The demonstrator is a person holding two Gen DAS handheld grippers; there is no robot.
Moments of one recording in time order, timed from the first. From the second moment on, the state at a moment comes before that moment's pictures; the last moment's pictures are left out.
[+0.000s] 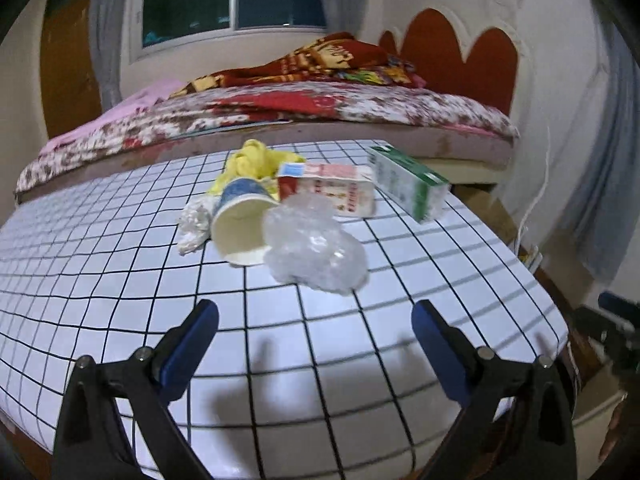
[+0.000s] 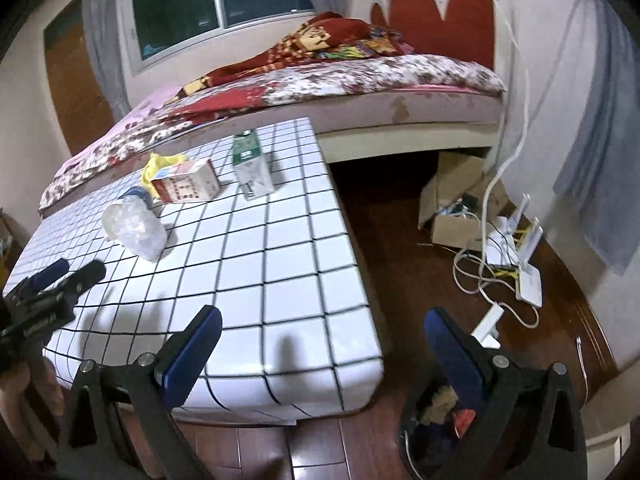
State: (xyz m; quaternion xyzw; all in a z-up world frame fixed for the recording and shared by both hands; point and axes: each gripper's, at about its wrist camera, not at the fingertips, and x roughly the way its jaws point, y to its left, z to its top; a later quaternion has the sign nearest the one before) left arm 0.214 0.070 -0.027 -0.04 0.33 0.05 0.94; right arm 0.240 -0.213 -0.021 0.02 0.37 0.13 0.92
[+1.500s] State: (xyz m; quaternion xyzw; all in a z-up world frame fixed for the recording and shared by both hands) left arm 0.260 0.073 -0.048 -0.08 0.36 -0.01 0.93; right arm 0.346 -0.133 -0.020 -0.06 0.38 0.19 0.90
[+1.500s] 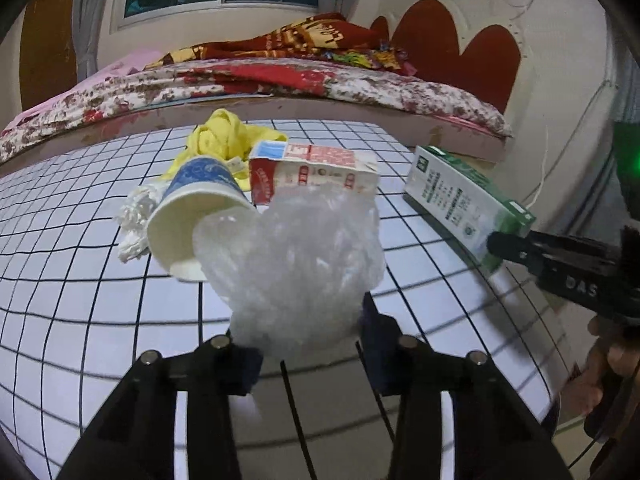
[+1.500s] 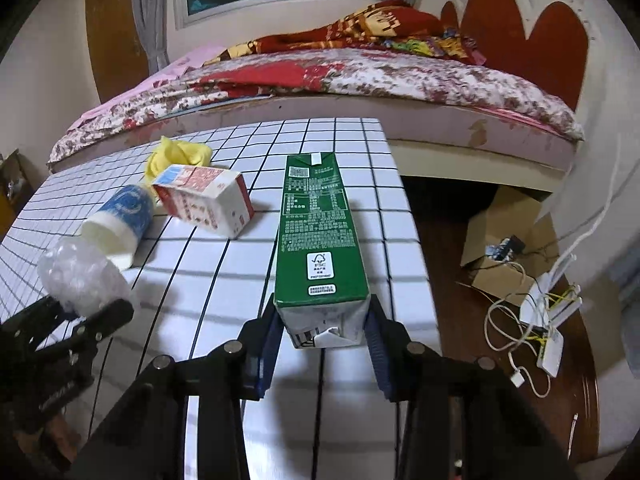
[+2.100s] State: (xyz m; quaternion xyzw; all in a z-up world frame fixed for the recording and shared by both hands) left arm 0.192 0.012 -0.020 -0.03 0.32 -0.07 0.94; right arm 0.219 -0.205 0.009 -0.04 0.34 0.15 0.93
